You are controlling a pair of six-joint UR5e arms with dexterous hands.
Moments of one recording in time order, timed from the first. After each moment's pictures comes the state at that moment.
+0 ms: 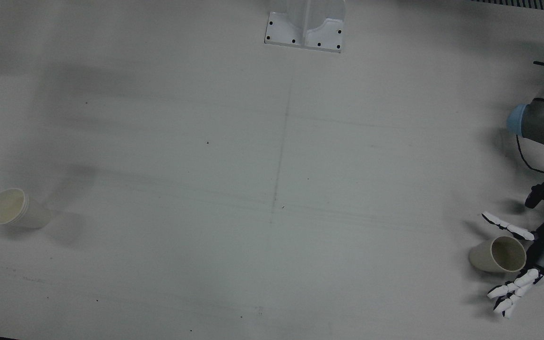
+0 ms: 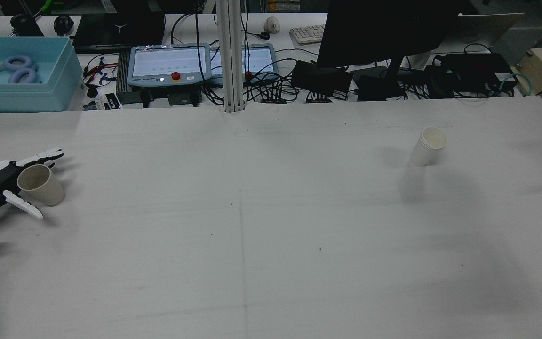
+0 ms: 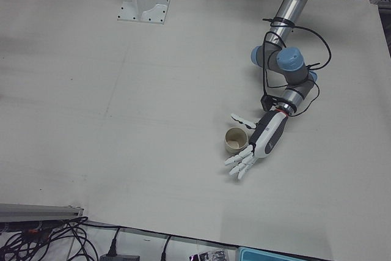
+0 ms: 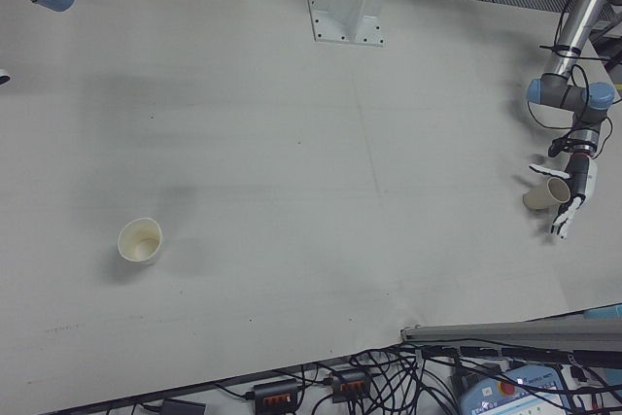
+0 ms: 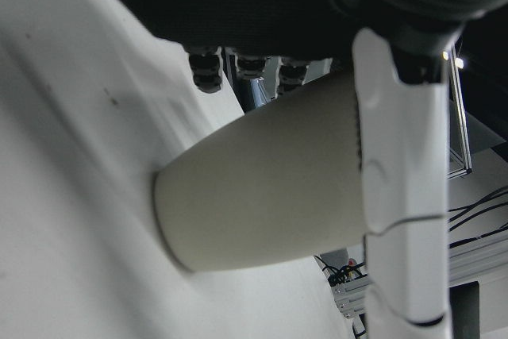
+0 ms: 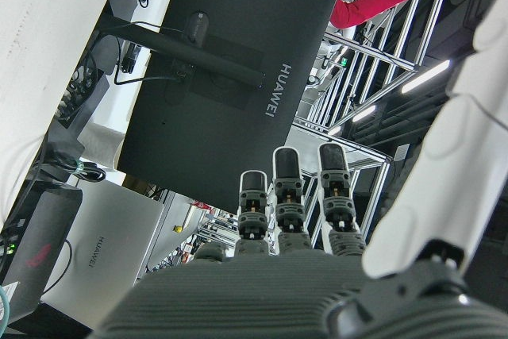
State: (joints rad) left arm -0.89 -1.74 -1.24 -0.40 1.38 0.52; right arm 1.40 -1.69 1.56 -2.91 -1.46 -0.34
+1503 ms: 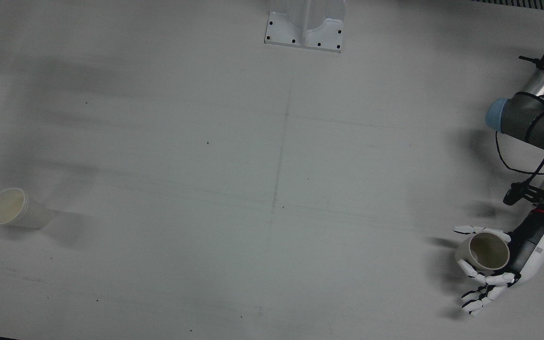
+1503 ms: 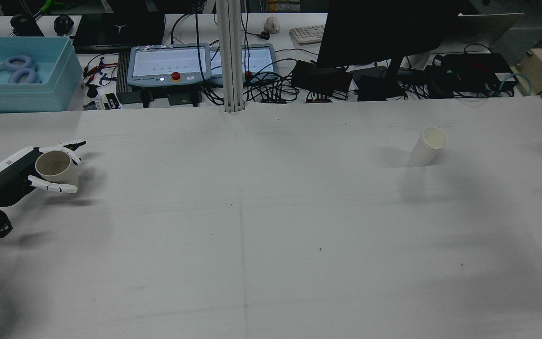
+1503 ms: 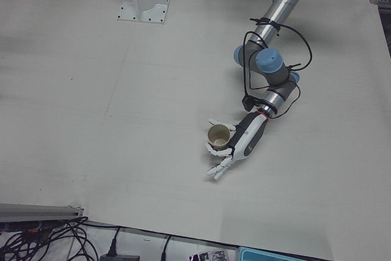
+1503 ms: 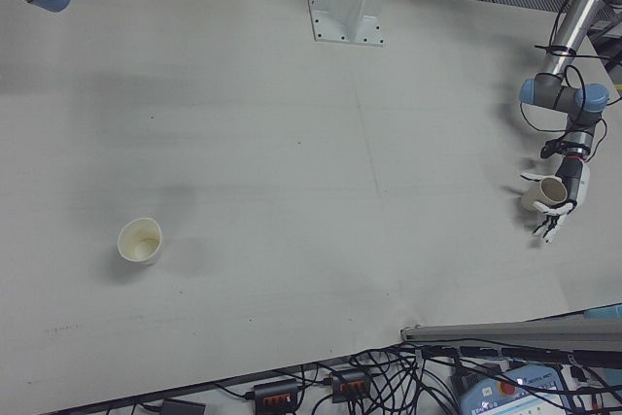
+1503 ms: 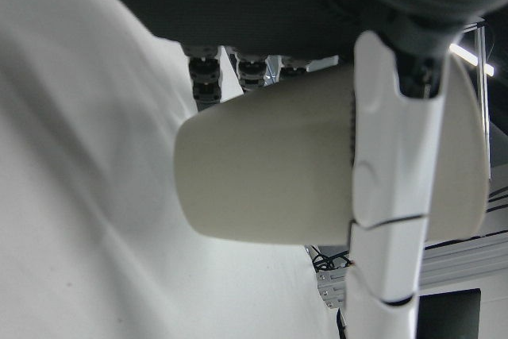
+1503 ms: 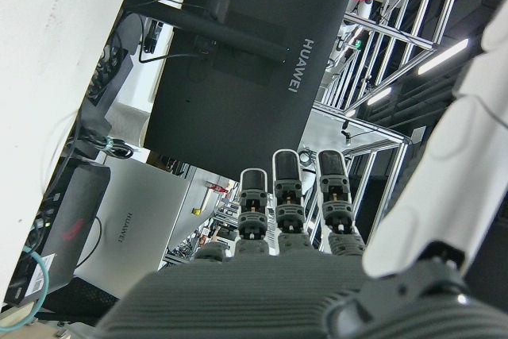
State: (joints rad) left arm -0.88 -1.80 -1.37 -0.17 1.38 0.41; right arm 1.42 -1.66 1.42 -2.85 -1.46 -0.32
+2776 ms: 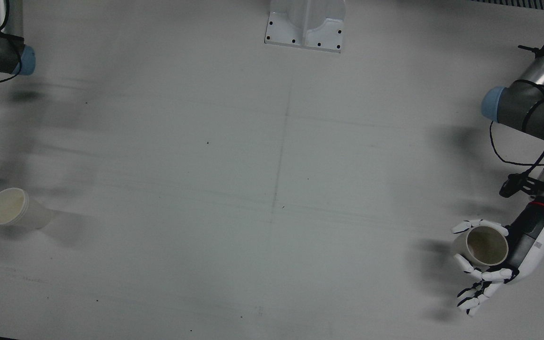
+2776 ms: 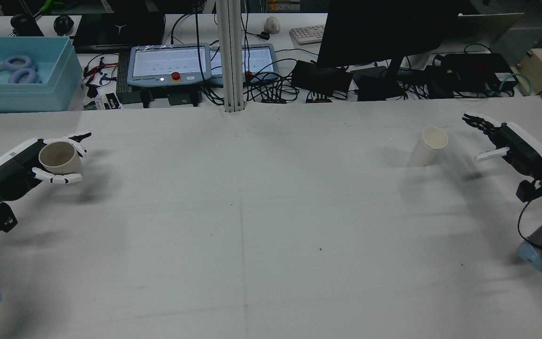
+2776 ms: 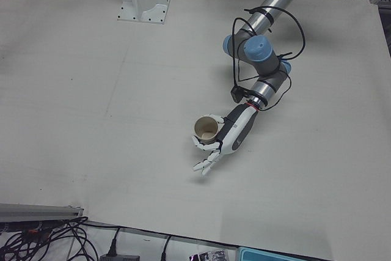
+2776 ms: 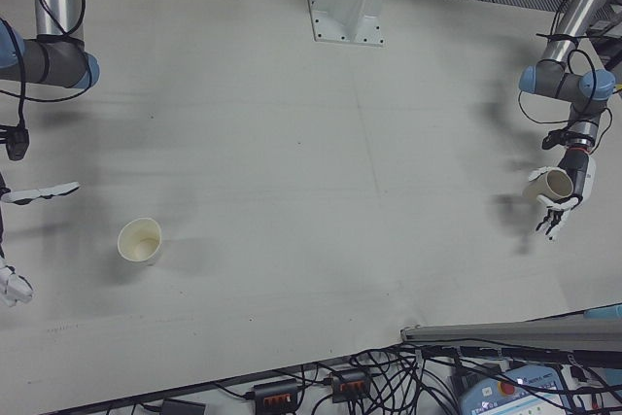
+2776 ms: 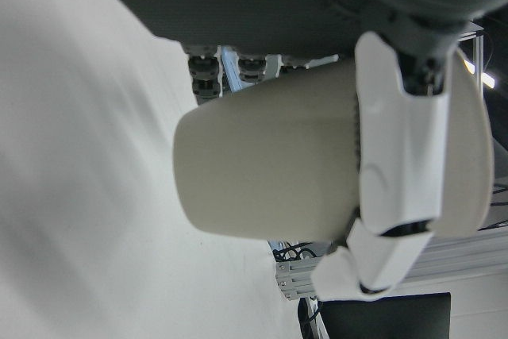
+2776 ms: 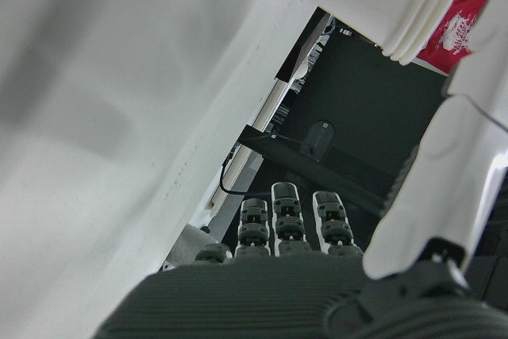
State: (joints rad) left arm -0.88 -1.80 -1.48 -0.07 1.37 0.36; right arm 1.13 -1.38 1.02 -2.68 -1.36 -0.52
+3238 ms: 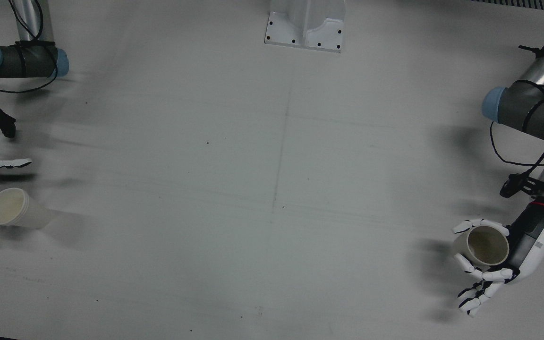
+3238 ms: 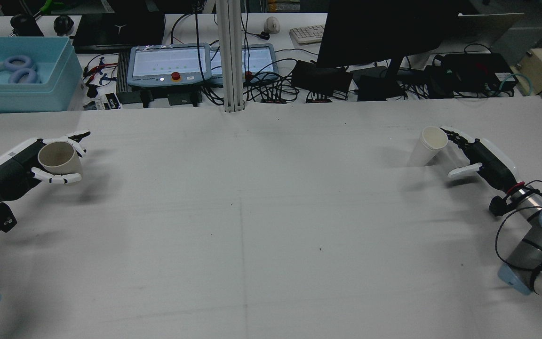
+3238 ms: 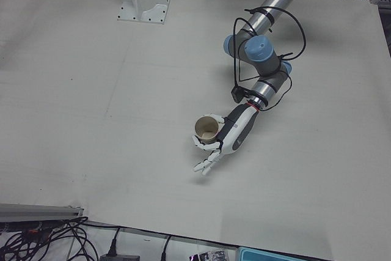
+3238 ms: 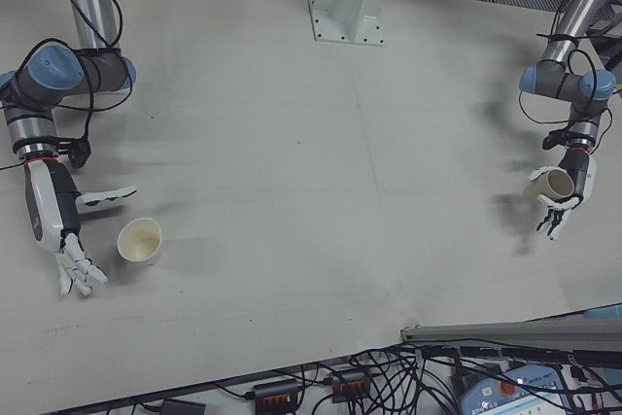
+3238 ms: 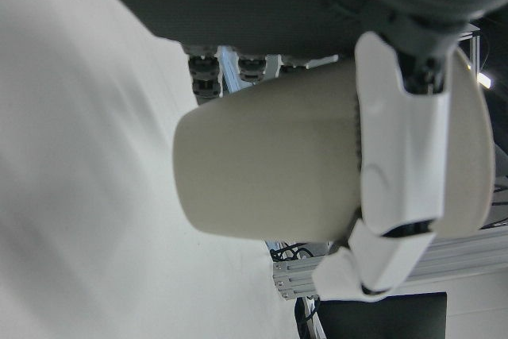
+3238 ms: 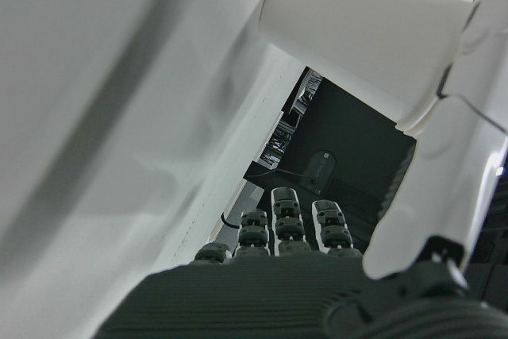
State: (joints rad) left arm -0.88 -1.80 -1.48 -0.08 1.37 0.36; right arm 0.98 -1.37 0.98 -2.61 -1.23 -0.52
